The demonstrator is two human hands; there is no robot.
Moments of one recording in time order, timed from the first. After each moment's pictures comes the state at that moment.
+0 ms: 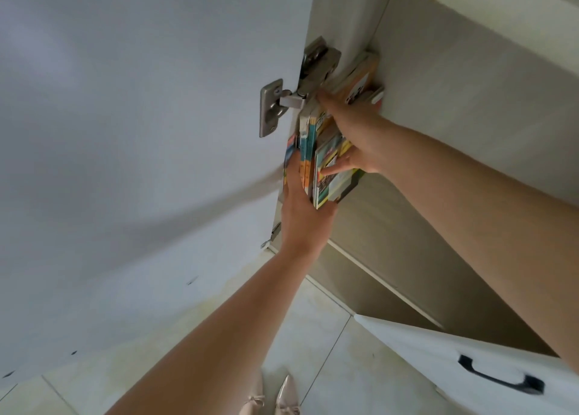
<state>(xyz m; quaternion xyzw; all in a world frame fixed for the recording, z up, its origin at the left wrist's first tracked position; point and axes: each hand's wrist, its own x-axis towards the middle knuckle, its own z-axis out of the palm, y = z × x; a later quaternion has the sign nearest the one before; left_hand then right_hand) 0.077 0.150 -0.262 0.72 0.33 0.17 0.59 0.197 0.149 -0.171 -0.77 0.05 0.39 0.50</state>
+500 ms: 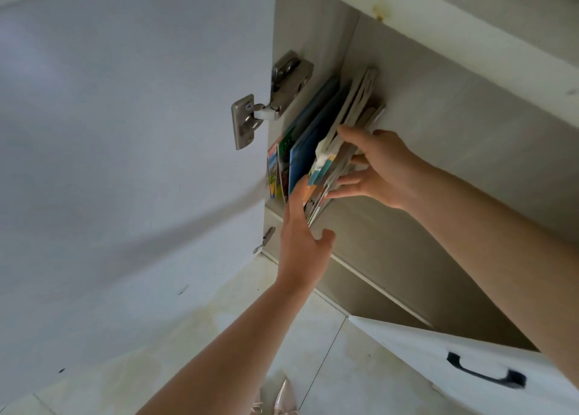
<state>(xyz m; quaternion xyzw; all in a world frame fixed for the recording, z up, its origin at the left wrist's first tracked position) 0.060 0.120 -0.269 0.73 0.30 0.13 0.60 0.199 0.082 -0.171 -0.69 0.08 0.40 0.60</state>
